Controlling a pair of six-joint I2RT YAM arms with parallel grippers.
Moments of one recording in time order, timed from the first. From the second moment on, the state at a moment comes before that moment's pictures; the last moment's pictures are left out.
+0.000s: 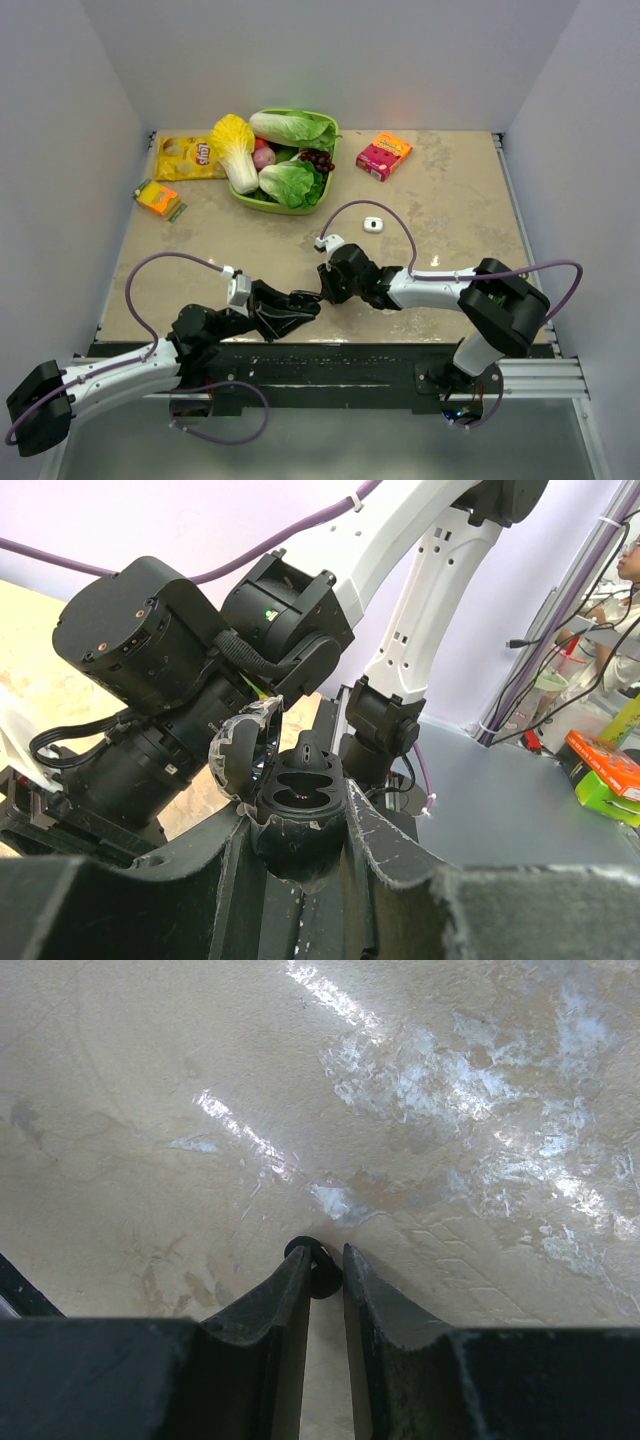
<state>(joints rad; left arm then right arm) -0.97 0.62 0.05 0.90 0.35 -0.45 0.93 1.58 0.71 0.09 0.01 0.35</state>
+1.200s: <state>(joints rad) -0.98 0.60 0.05 0.90 0.32 -0.45 0.95 1.01 0.68 -0.12 0.13 0.38</state>
